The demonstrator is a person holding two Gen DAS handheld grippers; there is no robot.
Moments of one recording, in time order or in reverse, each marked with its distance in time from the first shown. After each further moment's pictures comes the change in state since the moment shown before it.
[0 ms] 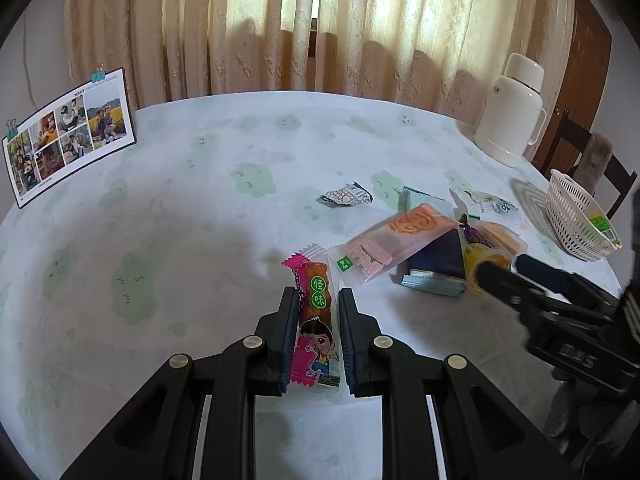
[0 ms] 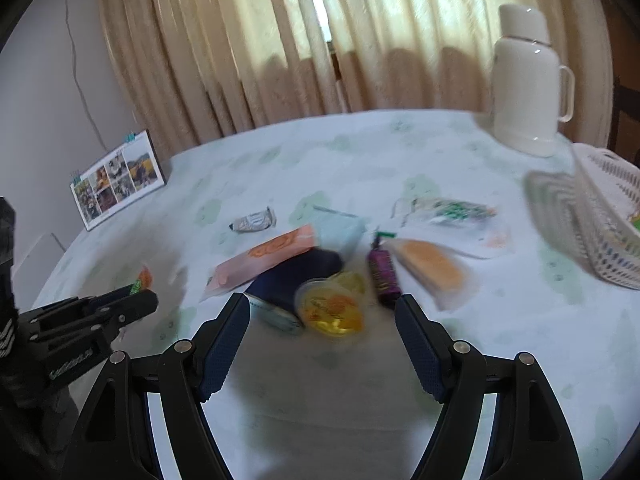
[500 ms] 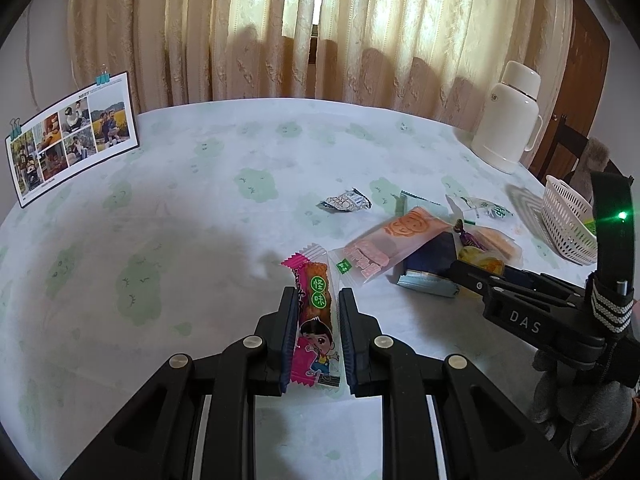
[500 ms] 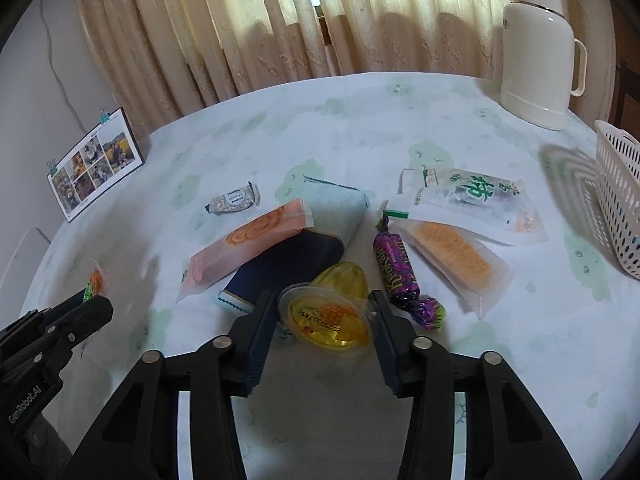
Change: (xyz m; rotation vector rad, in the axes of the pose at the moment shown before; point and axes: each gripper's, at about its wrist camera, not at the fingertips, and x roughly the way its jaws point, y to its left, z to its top) left arm -0.007 0.001 -0.002 -0.004 -0.019 -0.005; right arm 0.030 0.001 0.006 0.026 0.087 -0.042
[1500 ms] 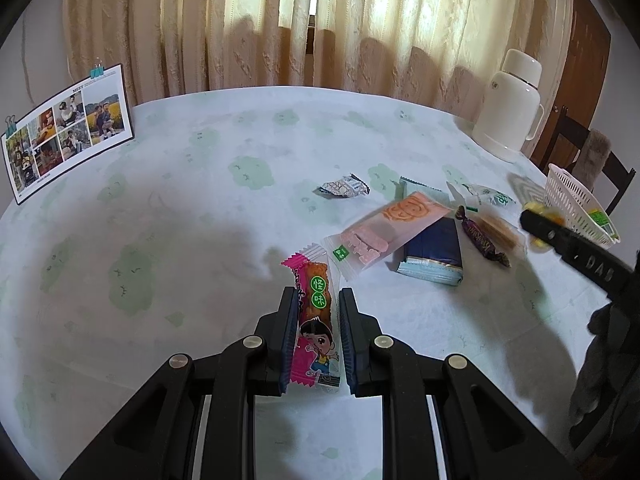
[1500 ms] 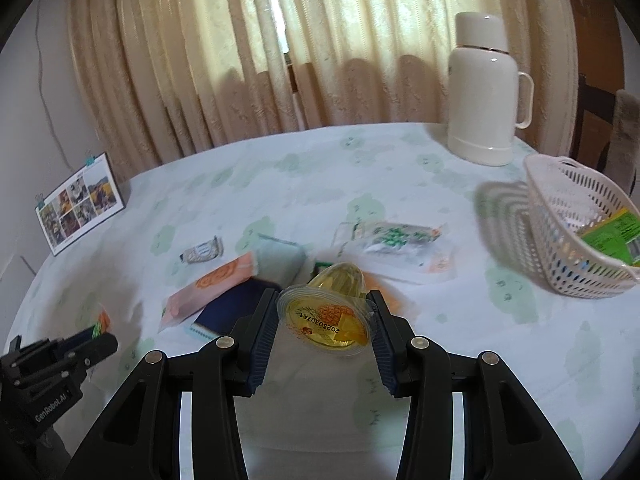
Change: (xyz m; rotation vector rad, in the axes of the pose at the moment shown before) left arm 0.009 -0.004 -0.004 0.011 0.033 0.002; right arm -0.051 -0.033 0.011 0.044 -0.165 -0.106
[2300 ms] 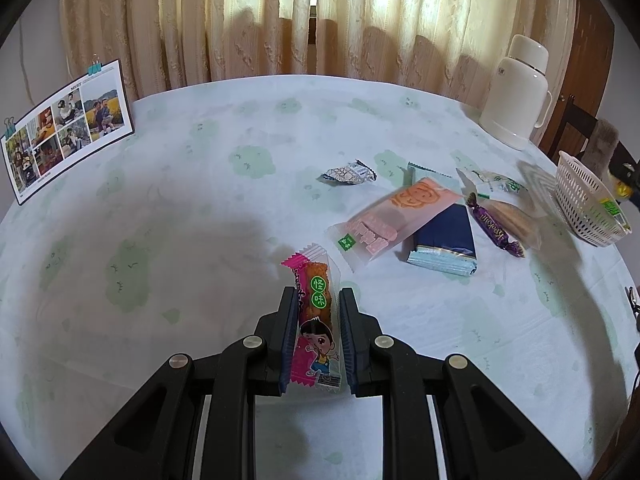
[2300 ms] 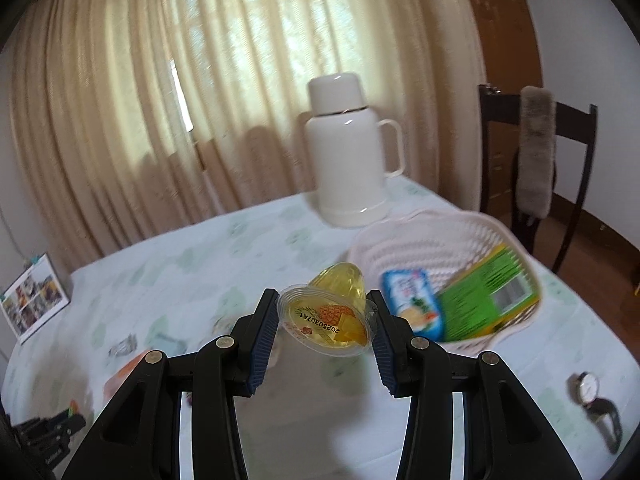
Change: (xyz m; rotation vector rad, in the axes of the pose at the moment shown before) left arm 0.012 -0.003 -0.003 0.013 0.032 0.034; right arm -0.057 -0.120 0.043 0.187 -0.196 -0.217
